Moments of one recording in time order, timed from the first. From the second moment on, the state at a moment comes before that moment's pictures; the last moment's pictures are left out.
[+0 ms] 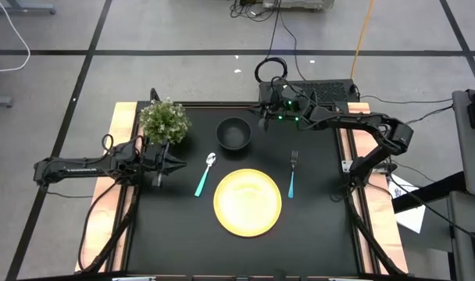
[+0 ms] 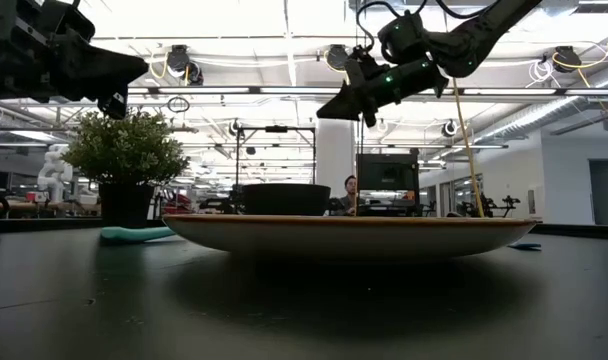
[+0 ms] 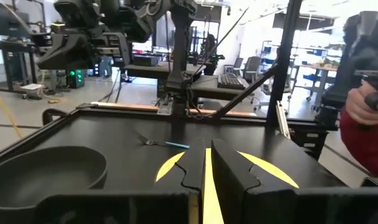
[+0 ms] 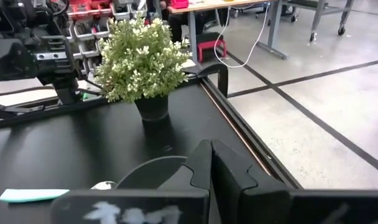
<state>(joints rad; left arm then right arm) 0.12 0.24 0.02 0.30 0.20 -0.09 -0.55 1.57 0.95 0.35 -0.26 0.01</state>
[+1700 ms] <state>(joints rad) 0.12 0.24 0.02 0.30 0.13 -0.03 -0.60 2.07 1.88 -0.87 -0.25 -0.14</state>
